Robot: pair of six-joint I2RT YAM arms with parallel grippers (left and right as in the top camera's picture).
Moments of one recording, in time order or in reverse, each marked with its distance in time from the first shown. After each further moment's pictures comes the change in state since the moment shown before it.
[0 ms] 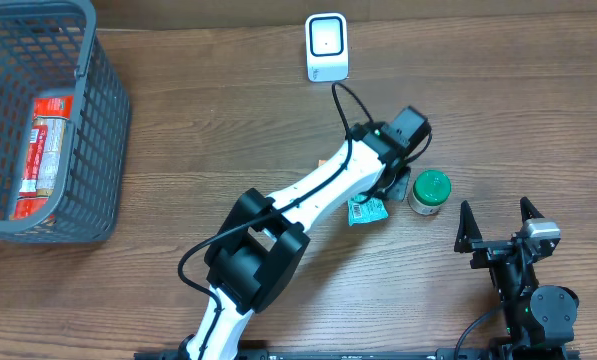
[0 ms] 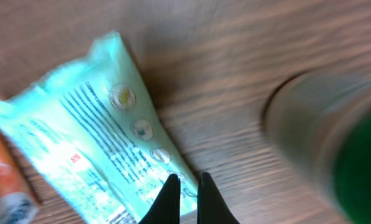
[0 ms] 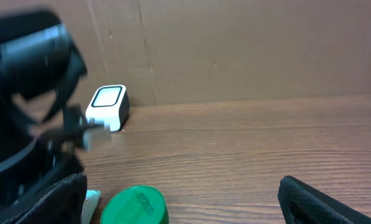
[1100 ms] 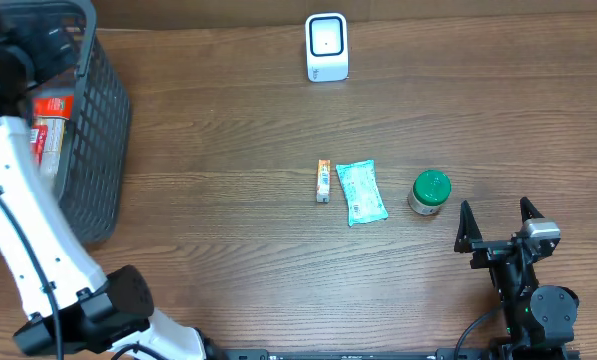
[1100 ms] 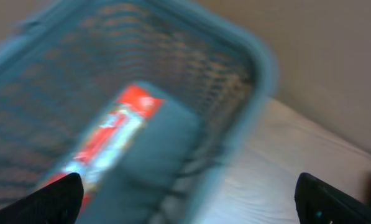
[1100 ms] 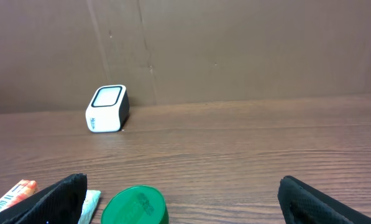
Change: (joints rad) left arm 1.220 -0.354 0.566 -0.275 -0.044 0.323; right arm 0.000 0.000 0.000 -0.001 0.000 -0.001
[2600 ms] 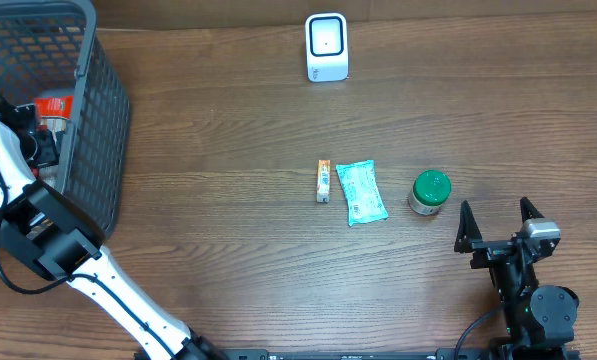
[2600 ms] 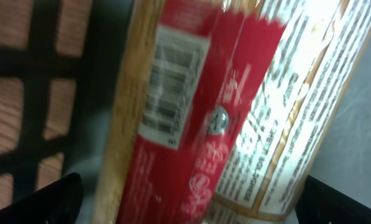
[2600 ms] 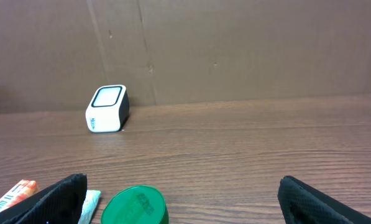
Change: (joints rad) left arm 0.263 0.716 0.014 0.172 -0.027 0.597; right arm 0.000 0.000 0.000 0.001 0.000 0.000
